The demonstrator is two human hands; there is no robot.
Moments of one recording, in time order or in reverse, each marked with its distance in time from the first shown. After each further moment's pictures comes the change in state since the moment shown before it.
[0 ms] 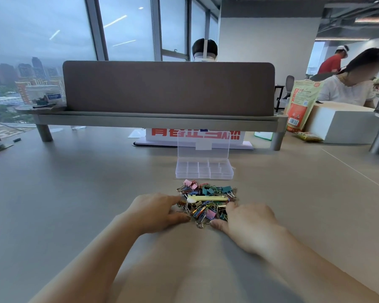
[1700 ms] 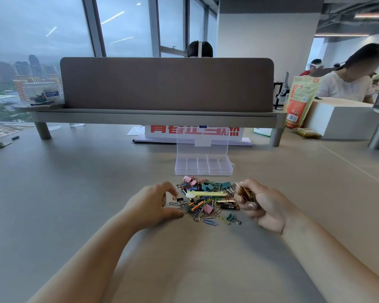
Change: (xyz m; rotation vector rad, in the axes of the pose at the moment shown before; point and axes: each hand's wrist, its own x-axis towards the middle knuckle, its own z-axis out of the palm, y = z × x) left_hand -0.002 -0.016 0.012 -0.462 0.181 -0.060; right_hand 0.012 0.042 0.006 2.069 -0.169 0.196
